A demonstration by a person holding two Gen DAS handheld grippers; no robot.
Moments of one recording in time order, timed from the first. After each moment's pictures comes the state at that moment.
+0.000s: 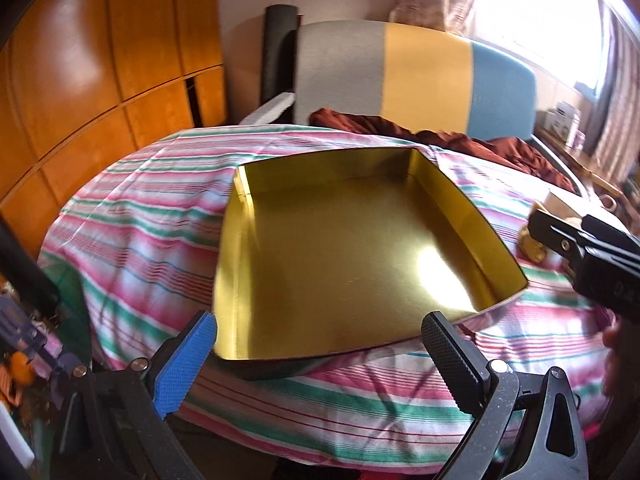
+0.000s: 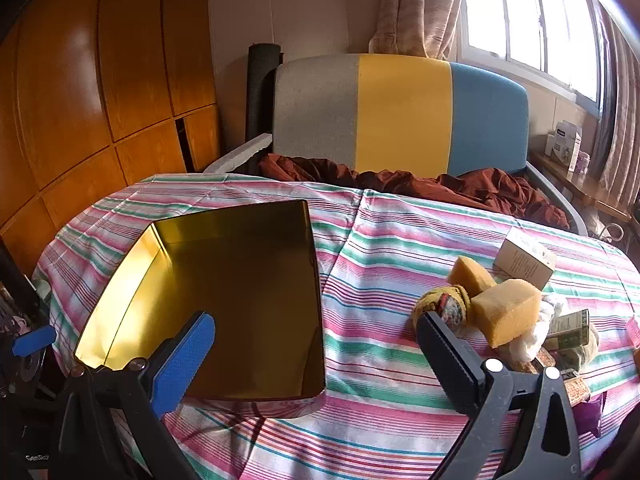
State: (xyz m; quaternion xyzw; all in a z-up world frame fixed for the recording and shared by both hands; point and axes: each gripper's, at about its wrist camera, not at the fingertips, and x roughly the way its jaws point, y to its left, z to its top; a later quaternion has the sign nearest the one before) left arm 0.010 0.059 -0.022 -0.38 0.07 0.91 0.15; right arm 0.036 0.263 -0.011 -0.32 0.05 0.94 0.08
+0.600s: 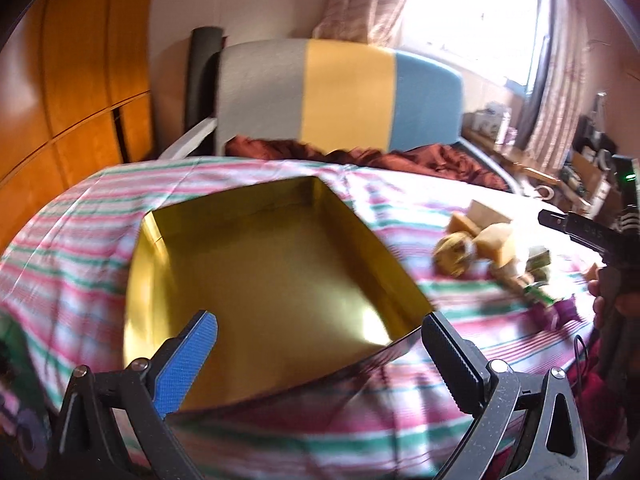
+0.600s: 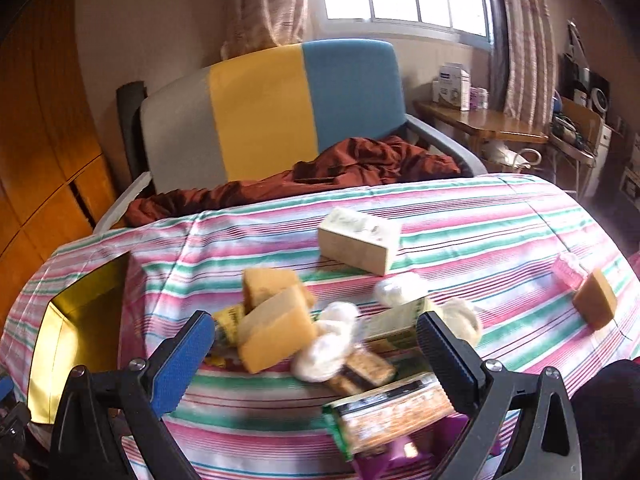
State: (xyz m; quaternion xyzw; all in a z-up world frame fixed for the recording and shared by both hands) left arm 0.013 0.114 0.008 -0.35 0.06 0.89 0.29; right arm 0.091 0.459 -0.002 -0.32 0.16 0.90 0.24
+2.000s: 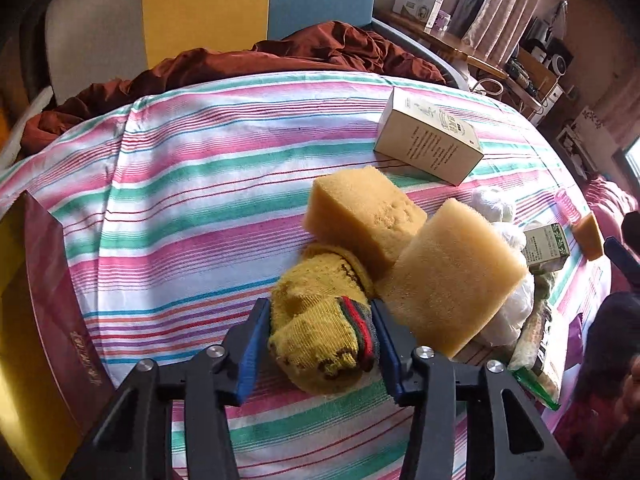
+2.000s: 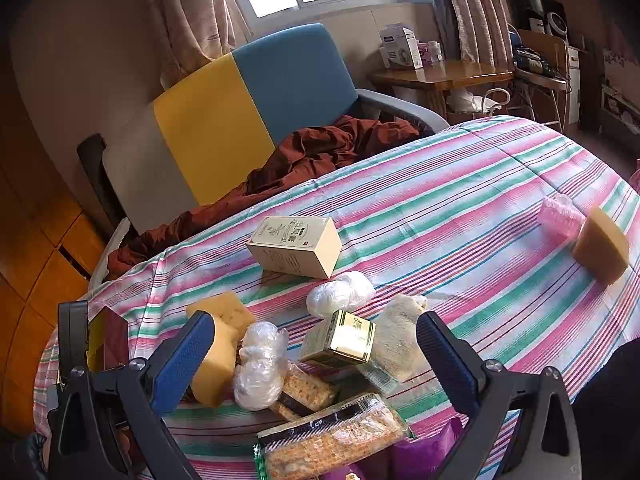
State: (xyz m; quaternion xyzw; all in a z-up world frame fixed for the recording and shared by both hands) left arm -0.067 0.382 -0.083 -0.50 0.16 0.75 0.41; right arm 0.117 0.535 -0.024 -0.30 0.27 0.88 0.25
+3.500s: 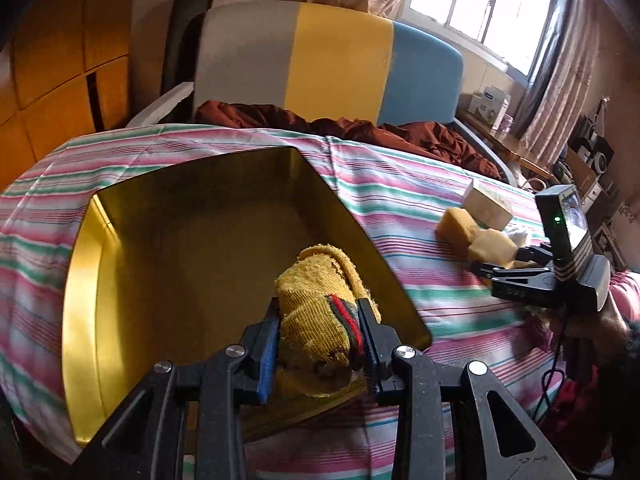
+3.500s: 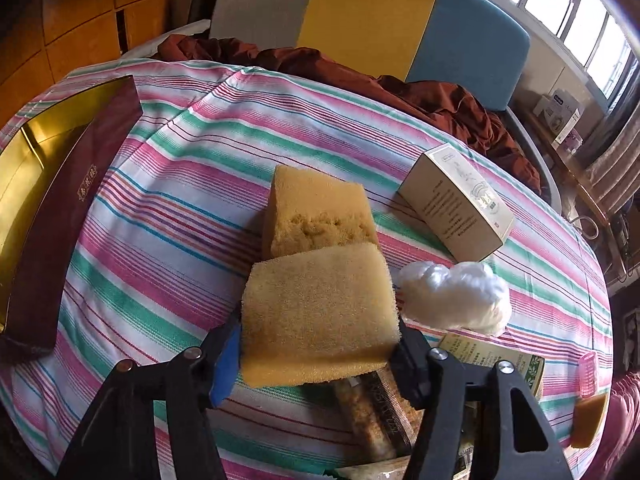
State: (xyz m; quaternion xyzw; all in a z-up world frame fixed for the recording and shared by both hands) left arm -0.037 0.139 -0.021 -0.42 0.05 0.86 0.29; right arm -0.003 0.430 -0.096 -0.51 -0.03 0.85 0.12
